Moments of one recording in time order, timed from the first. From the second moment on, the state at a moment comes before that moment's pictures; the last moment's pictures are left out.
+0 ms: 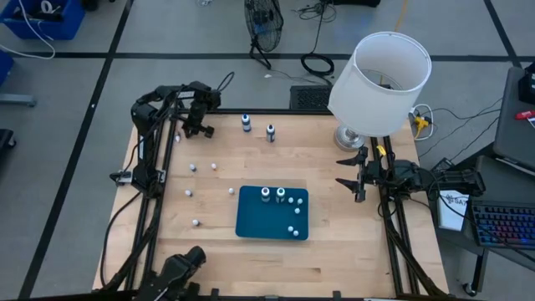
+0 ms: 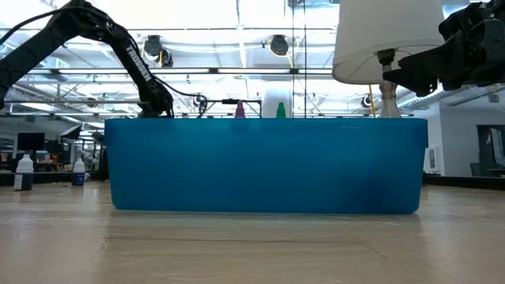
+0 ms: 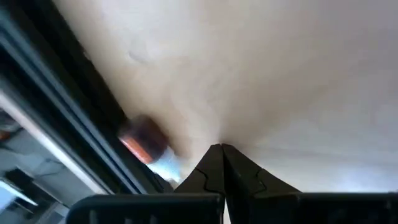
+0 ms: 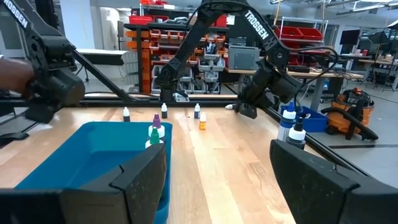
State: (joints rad) left arm 1.04 2.12 1.36 -1.25 -0.26 -0.40; right arm 0.03 0.03 0.04 0.01 0.18 -0.04
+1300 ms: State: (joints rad) left arm 1.06 2.22 1.43 -1.51 -0.40 -0.43; right arm 0.03 0.03 0.04 0.01 0.18 -0.04
